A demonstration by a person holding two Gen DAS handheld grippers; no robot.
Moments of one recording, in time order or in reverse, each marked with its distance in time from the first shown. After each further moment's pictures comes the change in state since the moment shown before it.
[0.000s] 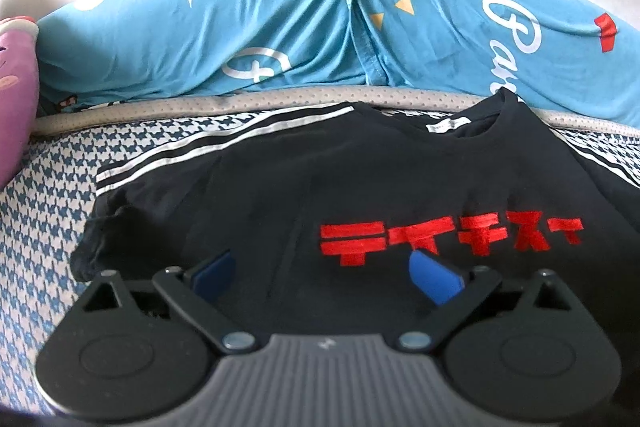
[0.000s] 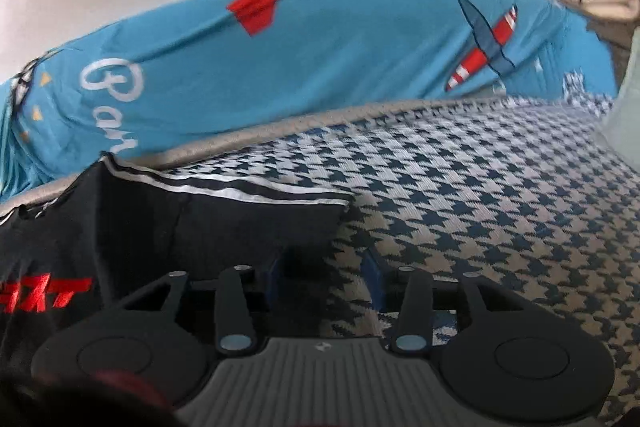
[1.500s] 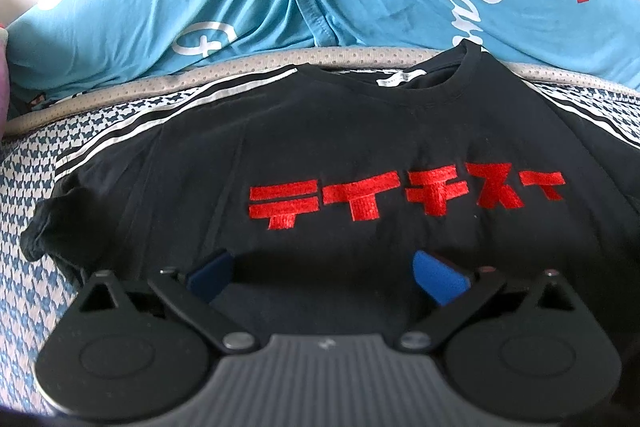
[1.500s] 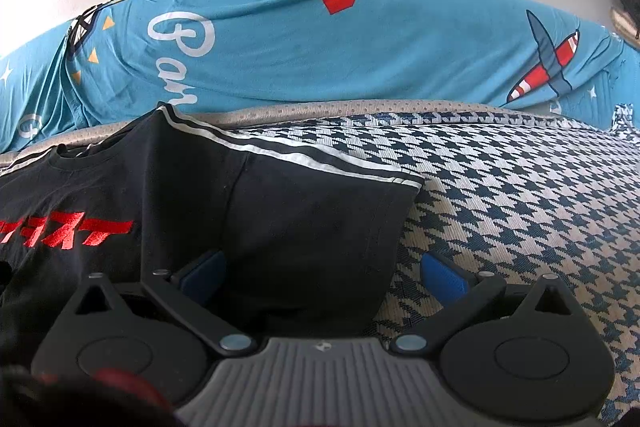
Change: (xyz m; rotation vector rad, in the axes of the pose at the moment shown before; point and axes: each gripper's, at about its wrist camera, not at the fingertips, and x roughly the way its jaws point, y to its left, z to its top) left arm 0.014 -0.035 -0.016 0.067 0.046 -0.019; right arm 0.001 0.024 -0.016 -0.142 0.020 0.098
